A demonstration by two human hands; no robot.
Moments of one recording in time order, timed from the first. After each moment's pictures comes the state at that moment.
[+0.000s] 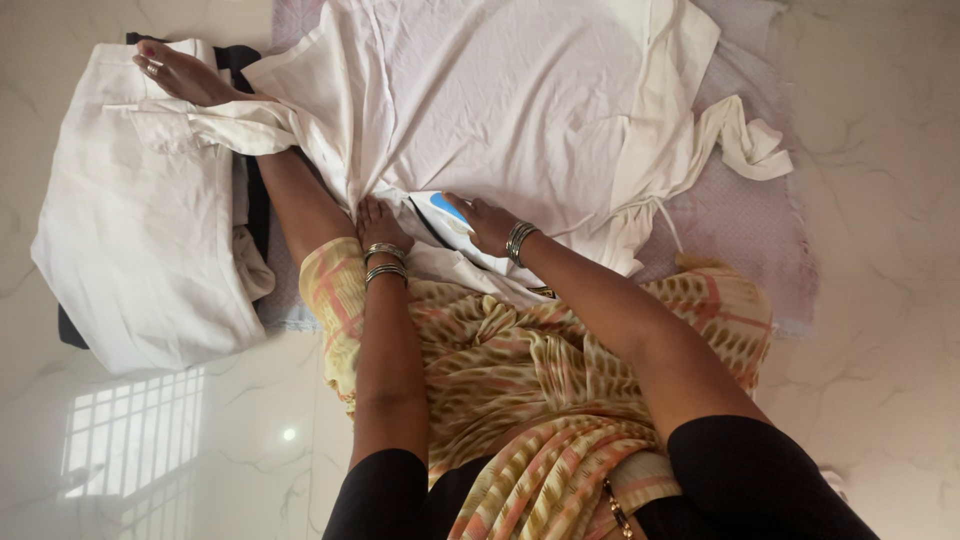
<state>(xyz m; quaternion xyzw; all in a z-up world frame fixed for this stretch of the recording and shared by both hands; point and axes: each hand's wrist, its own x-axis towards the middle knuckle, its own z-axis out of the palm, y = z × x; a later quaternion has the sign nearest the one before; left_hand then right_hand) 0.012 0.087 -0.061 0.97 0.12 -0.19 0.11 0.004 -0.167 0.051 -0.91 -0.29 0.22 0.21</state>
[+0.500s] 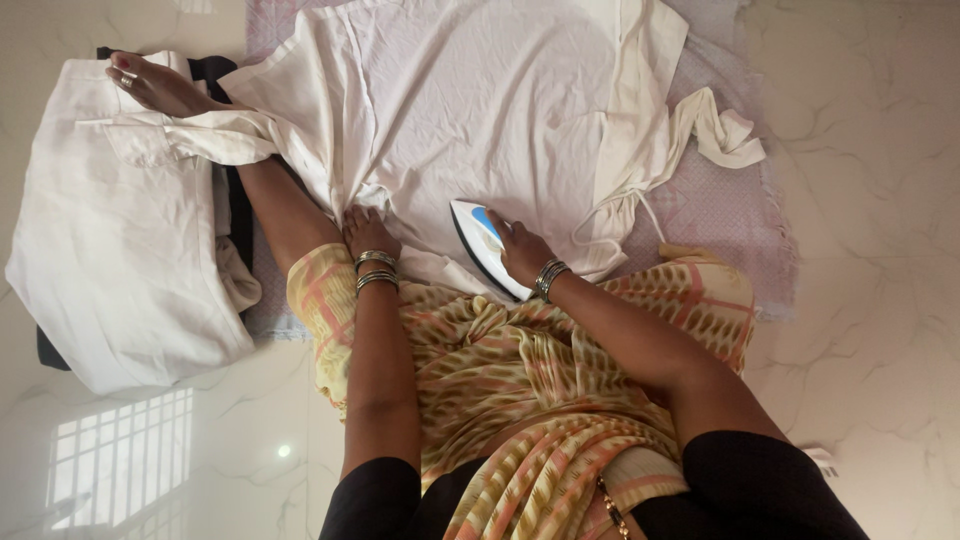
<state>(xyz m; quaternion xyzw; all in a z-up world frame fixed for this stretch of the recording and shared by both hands) 0.007 0.085 -0.077 0.98 0.11 -0.13 0.11 -0.074 -0.230 0.059 -0.96 -0.15 0.15 0.18</state>
